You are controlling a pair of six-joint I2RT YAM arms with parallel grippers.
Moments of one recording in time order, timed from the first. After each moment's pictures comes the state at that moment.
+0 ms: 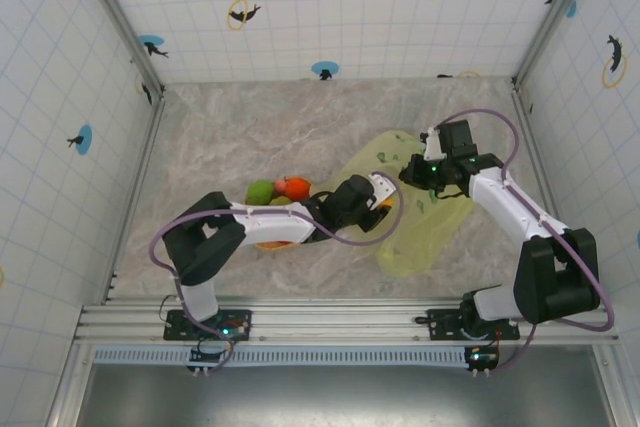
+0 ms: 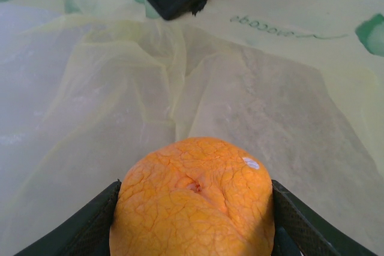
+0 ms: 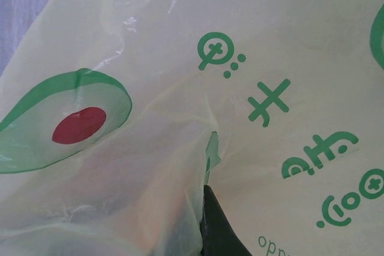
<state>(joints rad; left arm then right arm) -1.05 1.84 1.04 0.18 -0.10 0.05 0.26 1.38 0.95 -0.52 -0.46 0.45</state>
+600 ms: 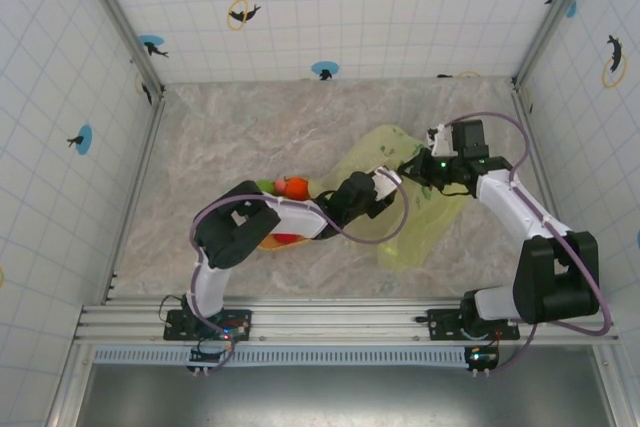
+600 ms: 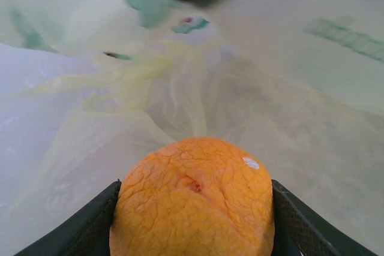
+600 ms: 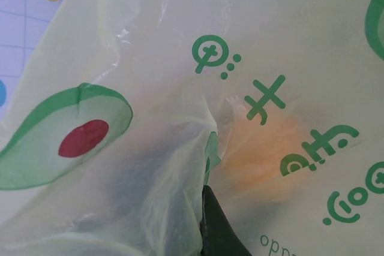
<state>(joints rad) -1.00 2.05 1.08 0.55 -0.15 0.23 0.18 1.37 0.90 -0.42 -0.68 0.56</state>
